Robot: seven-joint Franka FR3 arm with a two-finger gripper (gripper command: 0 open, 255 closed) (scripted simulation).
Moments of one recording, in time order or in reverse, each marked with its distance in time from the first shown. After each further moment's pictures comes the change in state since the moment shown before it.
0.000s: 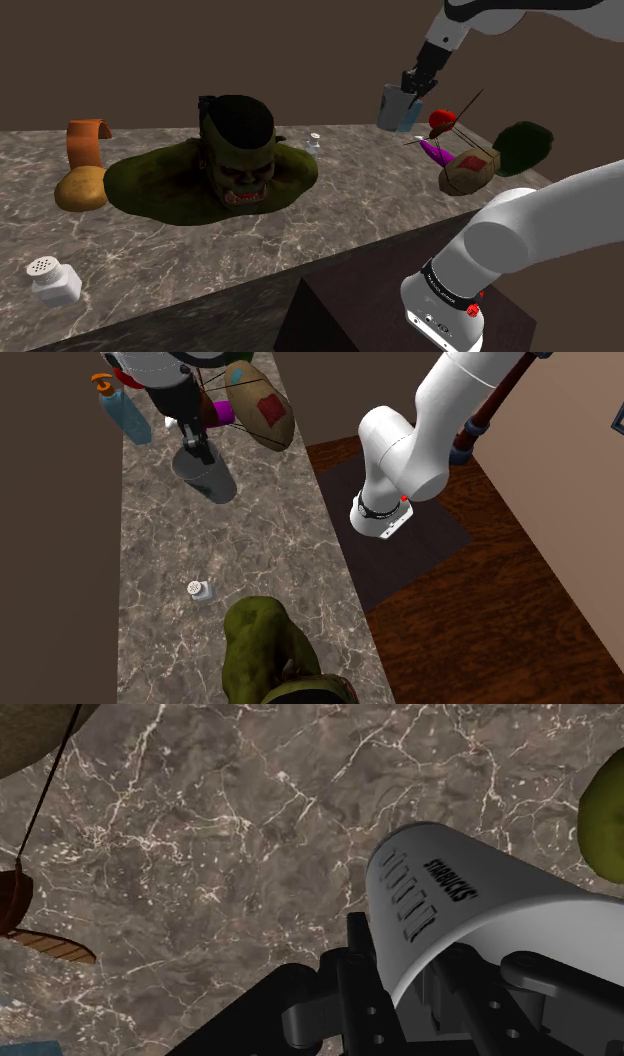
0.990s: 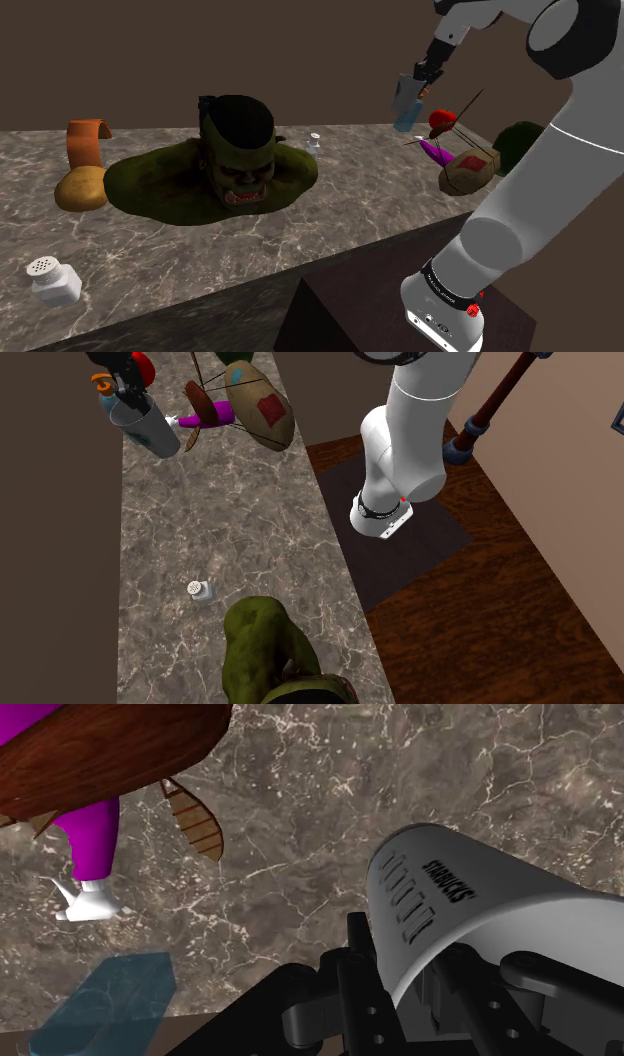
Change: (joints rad) arm -0.079 0.547 -0.259 0.539 0.195 -0.062 -0.403
